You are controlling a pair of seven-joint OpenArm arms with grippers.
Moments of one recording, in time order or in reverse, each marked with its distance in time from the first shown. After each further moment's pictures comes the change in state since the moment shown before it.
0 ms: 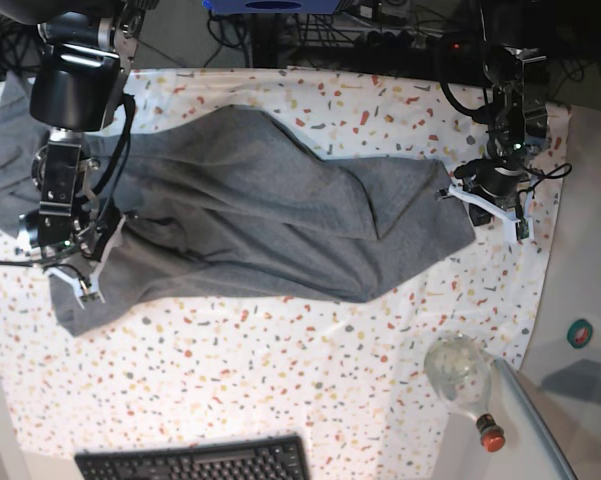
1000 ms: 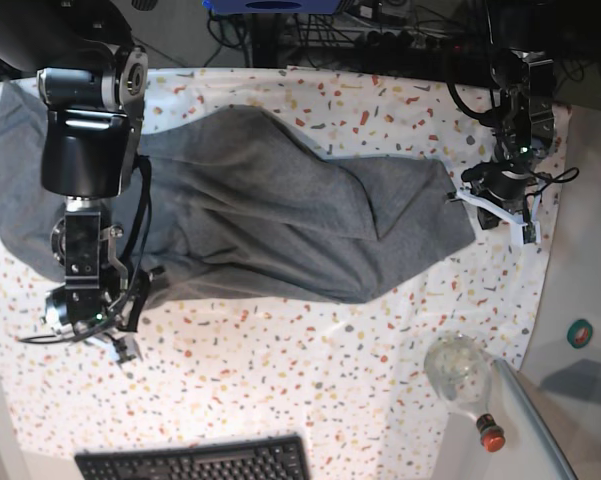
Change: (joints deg) left arm -0.2 -1.6 0.0 0.0 0.0 0.2 0.0; right arm 11.3 -1.4 -8.1 -5.8 -0.3 -0.1 -6.8
